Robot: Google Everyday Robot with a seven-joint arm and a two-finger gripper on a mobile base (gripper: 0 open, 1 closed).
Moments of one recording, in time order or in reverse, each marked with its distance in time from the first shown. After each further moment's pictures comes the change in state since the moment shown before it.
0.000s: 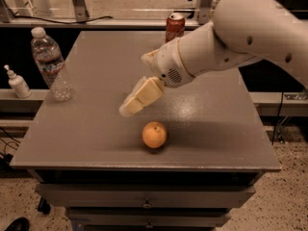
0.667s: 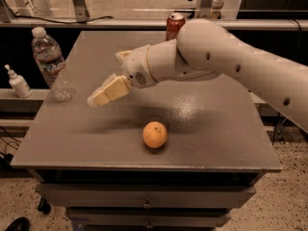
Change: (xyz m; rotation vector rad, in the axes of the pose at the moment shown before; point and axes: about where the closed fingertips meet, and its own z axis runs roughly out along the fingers) arm -0.041 -0.024 0.080 0.005 -0.217 0.013
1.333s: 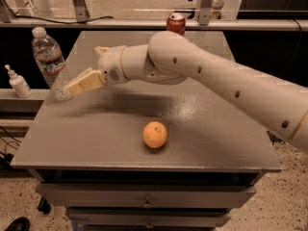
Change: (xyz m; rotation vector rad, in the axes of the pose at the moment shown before) arm -0.024 -0.033 0.076 0.017 -0.157 0.017
